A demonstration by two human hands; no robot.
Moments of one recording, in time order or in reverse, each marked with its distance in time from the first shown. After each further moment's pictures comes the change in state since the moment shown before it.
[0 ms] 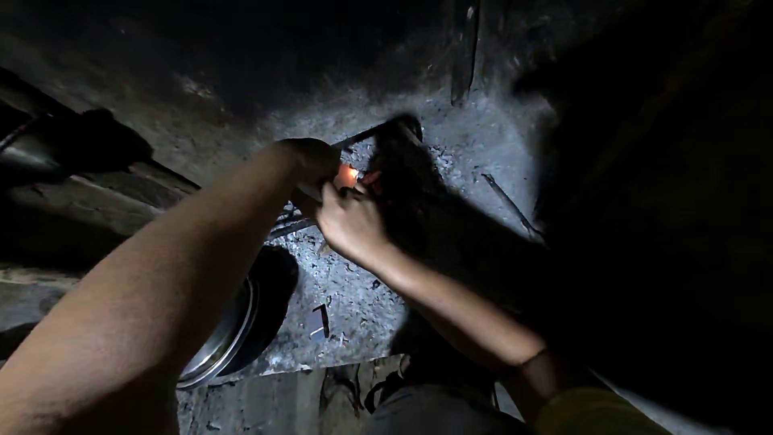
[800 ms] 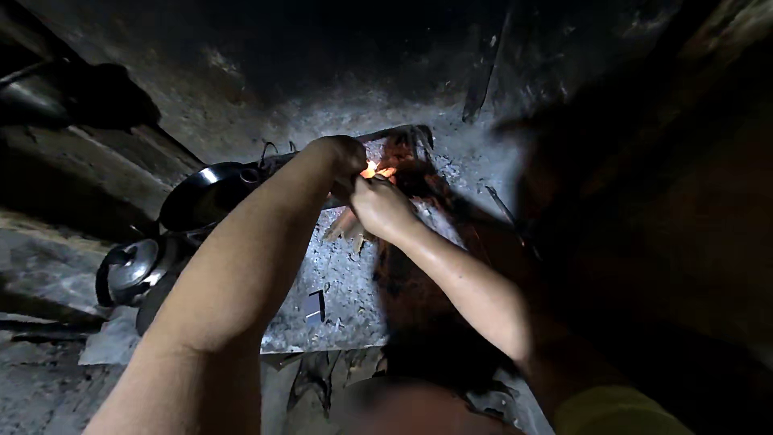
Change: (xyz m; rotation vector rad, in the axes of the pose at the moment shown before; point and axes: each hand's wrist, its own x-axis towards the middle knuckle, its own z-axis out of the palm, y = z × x) left_hand -0.005 -0.005 0.031 -0.363 0.090 -0.083; right_hand 0.004 0.009 -0.005 -0.017 -0.418 -0.121
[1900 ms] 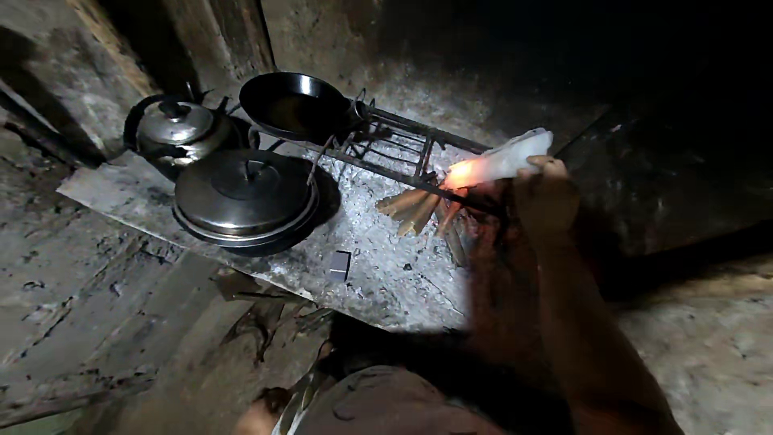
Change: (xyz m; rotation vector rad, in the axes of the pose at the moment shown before) left_hand -0.303 -0.023 0.574 -1.099 -0.149 -0.634; right_hand 0.007 0.056 -0.021 -0.162 0.118 0.243
